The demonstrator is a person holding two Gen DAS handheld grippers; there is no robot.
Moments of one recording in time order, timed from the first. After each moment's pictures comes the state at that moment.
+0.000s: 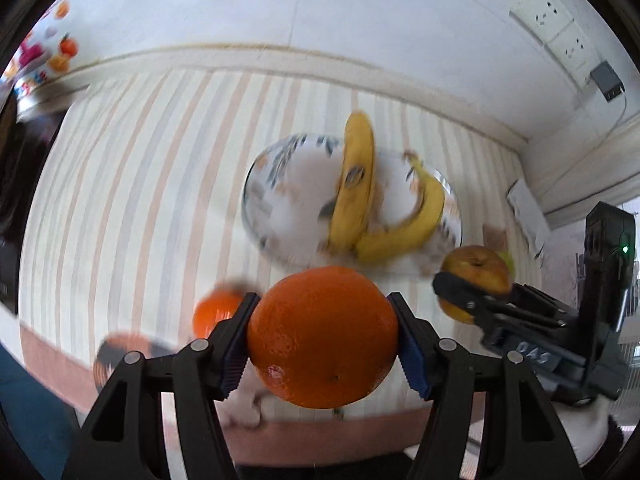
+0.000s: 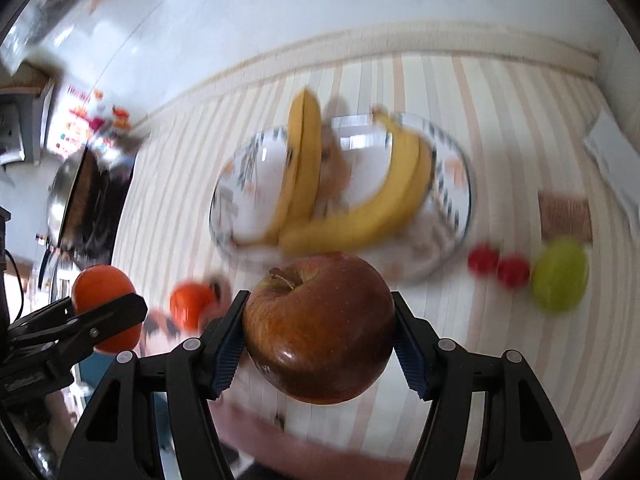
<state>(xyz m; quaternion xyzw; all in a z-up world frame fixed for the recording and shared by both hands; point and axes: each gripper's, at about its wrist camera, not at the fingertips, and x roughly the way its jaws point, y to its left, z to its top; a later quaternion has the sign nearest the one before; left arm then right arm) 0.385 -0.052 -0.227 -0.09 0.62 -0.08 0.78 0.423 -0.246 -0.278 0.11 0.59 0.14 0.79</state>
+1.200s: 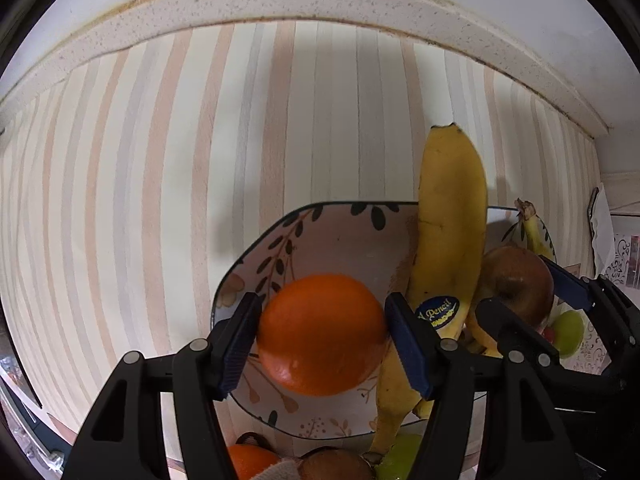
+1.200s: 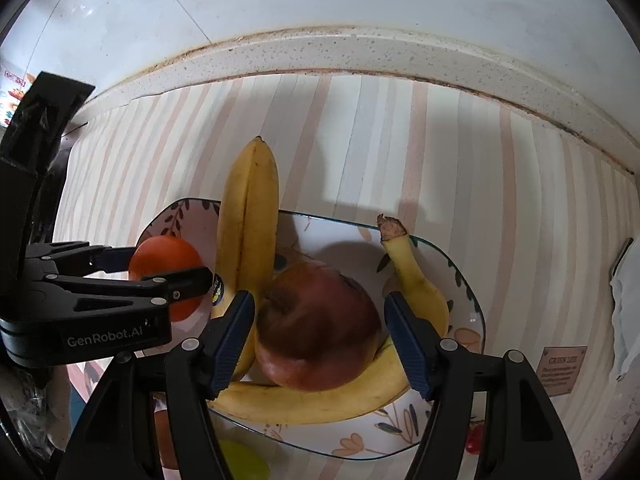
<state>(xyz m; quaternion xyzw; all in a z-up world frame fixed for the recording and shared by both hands) 0.532 -0.070 -0.353 -0.03 0.72 -0.08 0.68 0.554 -0.207 -0.340 0.01 0.64 0.11 0.76</state>
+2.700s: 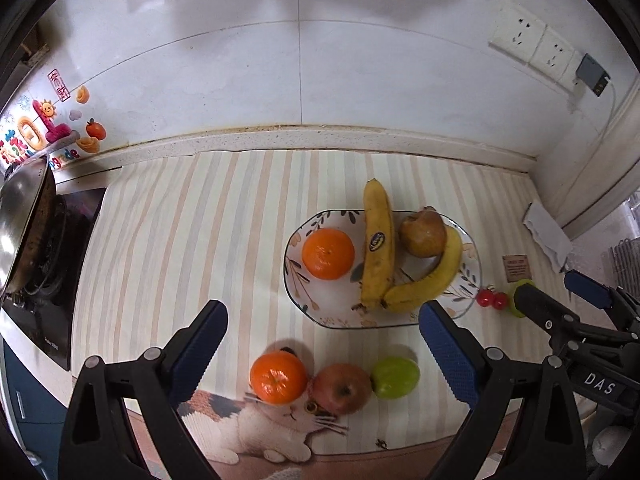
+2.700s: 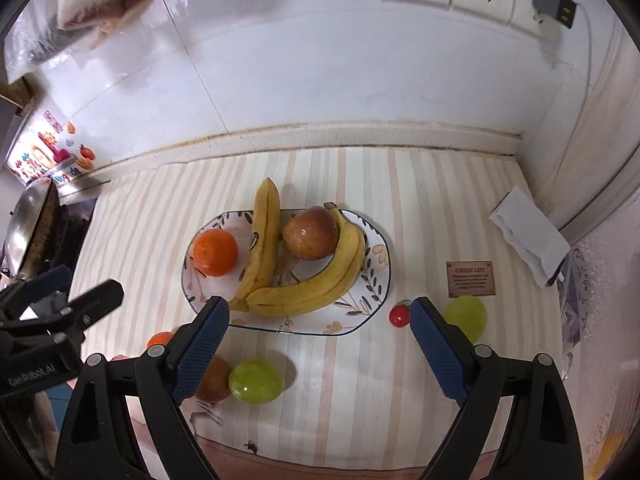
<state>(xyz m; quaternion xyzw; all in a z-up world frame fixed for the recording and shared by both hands) 0.369 -0.047 -0.176 -0.01 0.53 -0.05 0.84 0.385 -0.241 -0.187 0.05 0.51 0.03 0.86</state>
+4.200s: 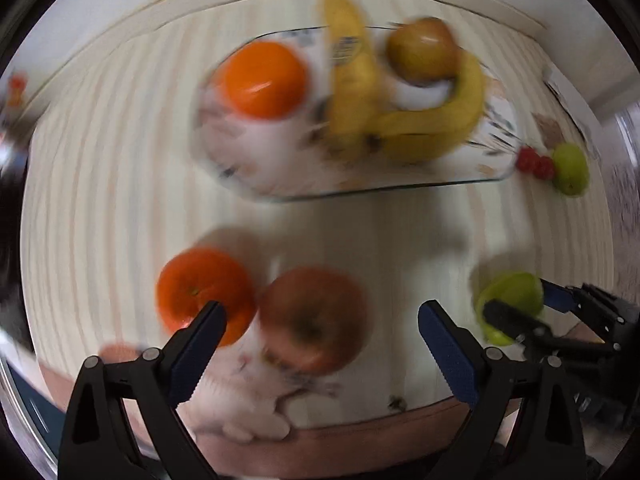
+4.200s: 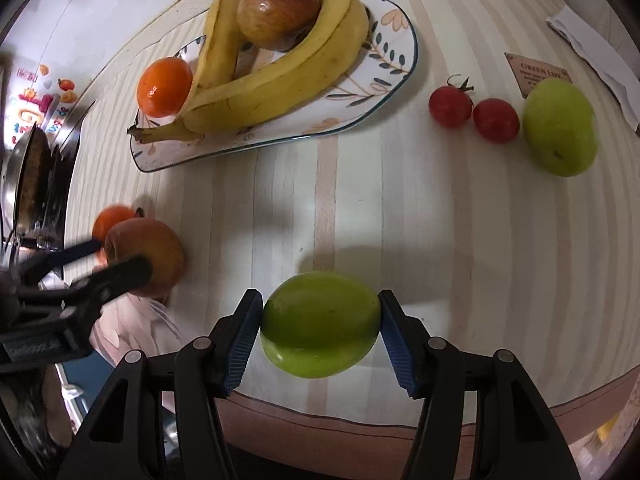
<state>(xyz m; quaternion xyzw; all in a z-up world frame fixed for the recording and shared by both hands) 0.362 -0.105 -0.327 0.06 0.67 -0.11 0.73 0.343 -0.243 -0.369 0.11 0.66 0.08 0.74</state>
